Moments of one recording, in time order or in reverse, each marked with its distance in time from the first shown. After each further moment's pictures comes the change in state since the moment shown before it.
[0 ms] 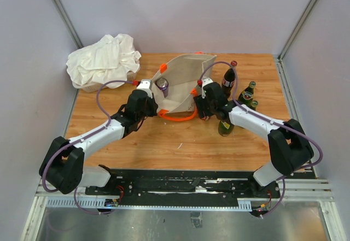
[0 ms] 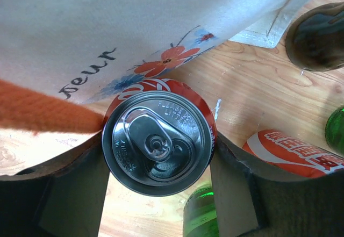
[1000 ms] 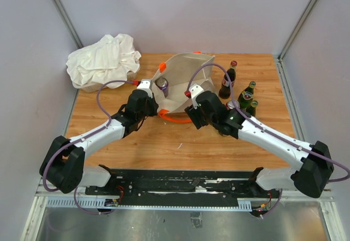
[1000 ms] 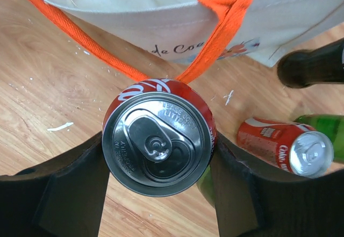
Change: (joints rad) left arm 0.000 0.011 0.000 0.018 0.002 -0.003; right arm 0.281 -0.286 0.075 -0.261 0.119 -0.109
